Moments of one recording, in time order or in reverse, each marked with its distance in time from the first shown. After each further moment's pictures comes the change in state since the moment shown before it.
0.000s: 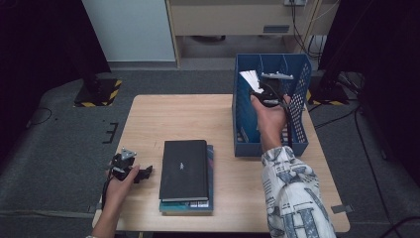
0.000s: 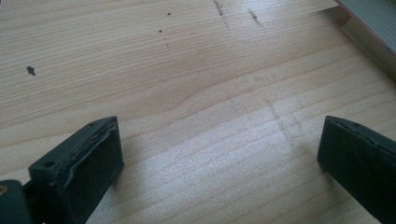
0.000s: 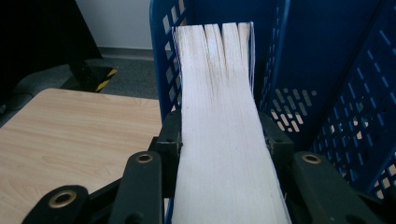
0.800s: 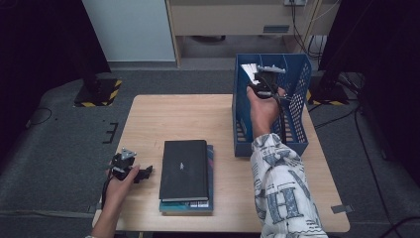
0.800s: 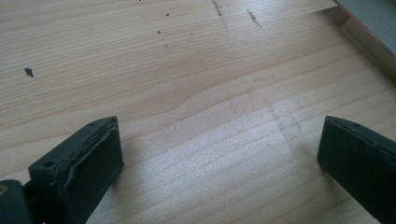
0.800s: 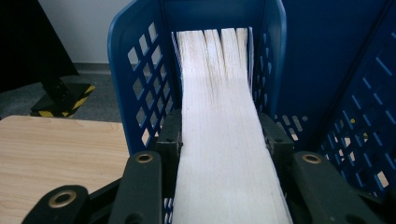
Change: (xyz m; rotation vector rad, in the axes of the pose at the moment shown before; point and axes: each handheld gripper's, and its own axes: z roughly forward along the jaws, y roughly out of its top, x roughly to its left) left arm 0.000 0.000 0.001 -0.006 -0.004 -0.002; right arm 0.001 0.013 0.036 -0.046 -0.086 0.025
